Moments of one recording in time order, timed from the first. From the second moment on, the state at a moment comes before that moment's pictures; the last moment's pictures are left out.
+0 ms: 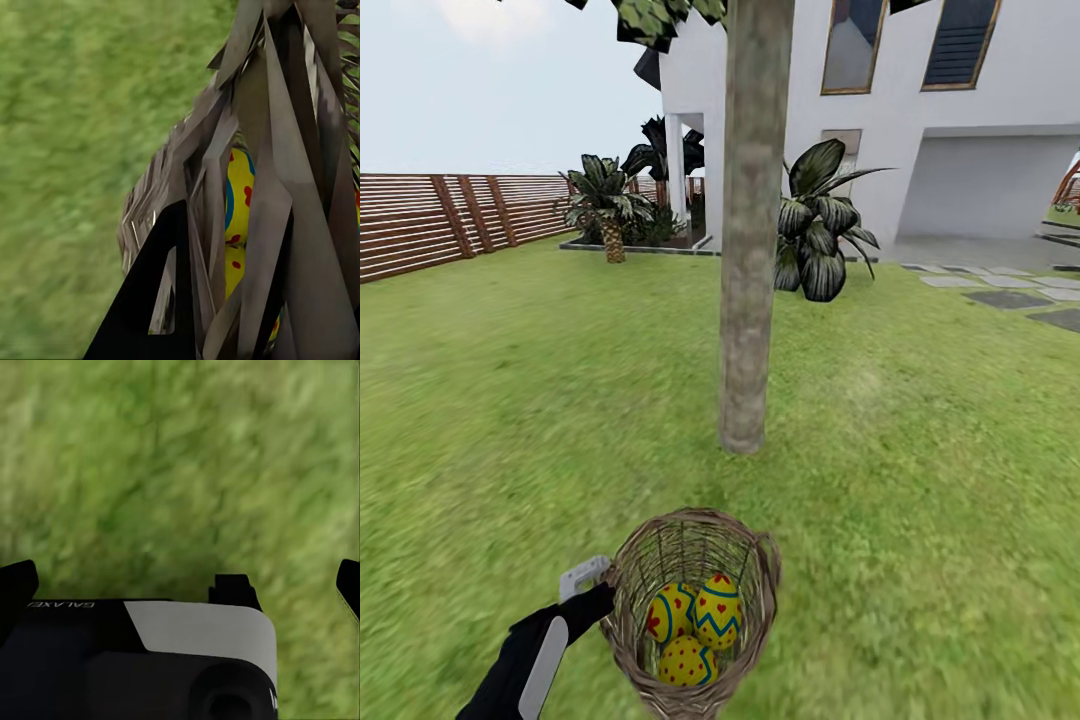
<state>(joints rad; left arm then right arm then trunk) -0.32 -0.07 0.20 -1.00 0.31 0.53 0.07 -0.38 -0.01 -0.30 0.02 0.23 -0.06 0.10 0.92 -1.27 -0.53</state>
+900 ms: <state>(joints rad) -0.32 -0.07 0.20 -1.00 0.31 0.53 0.07 -0.38 -0.01 -0.30 0.02 0.23 -0.07 0.10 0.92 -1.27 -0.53</state>
